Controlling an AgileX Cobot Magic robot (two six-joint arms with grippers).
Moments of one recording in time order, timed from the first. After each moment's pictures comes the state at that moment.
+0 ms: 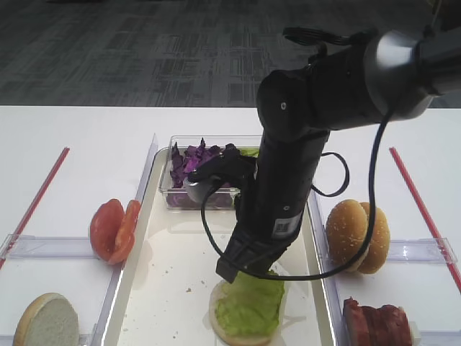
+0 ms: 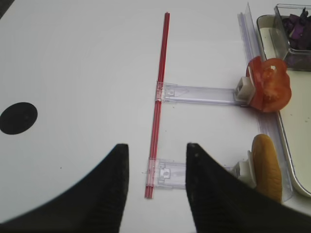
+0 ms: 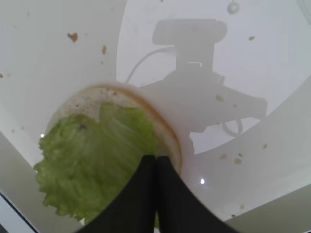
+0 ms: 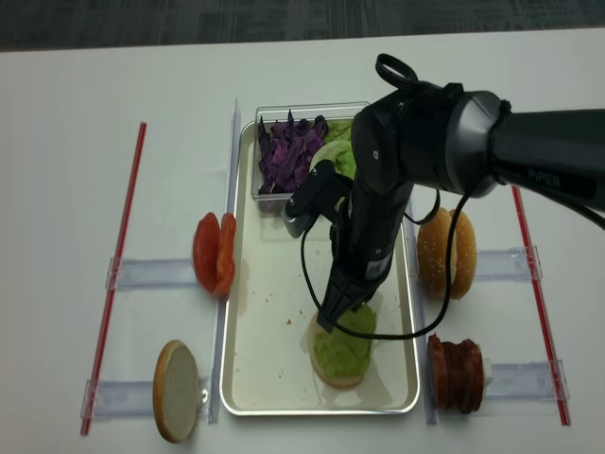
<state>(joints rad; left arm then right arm) -0.05 -0.02 -0.50 0.14 1.18 -0.19 0.67 1.89 -1.19 0.23 0.90 -0.40</state>
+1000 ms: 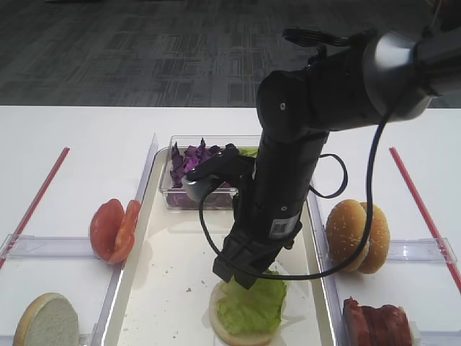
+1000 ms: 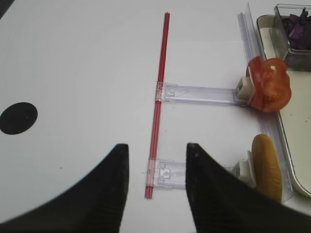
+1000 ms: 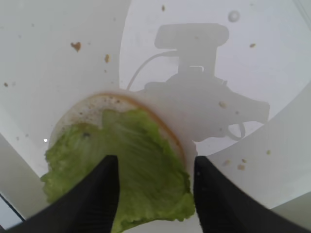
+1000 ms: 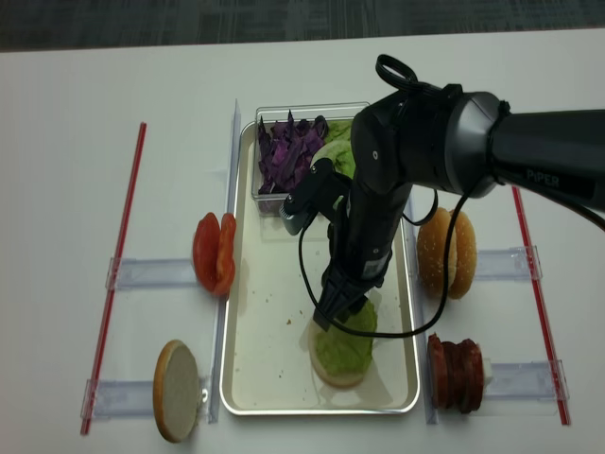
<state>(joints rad) -0.05 -0.02 -0.50 0.14 1.18 -0.19 0.67 1.89 -1.19 0.25 0.89 -0.39</state>
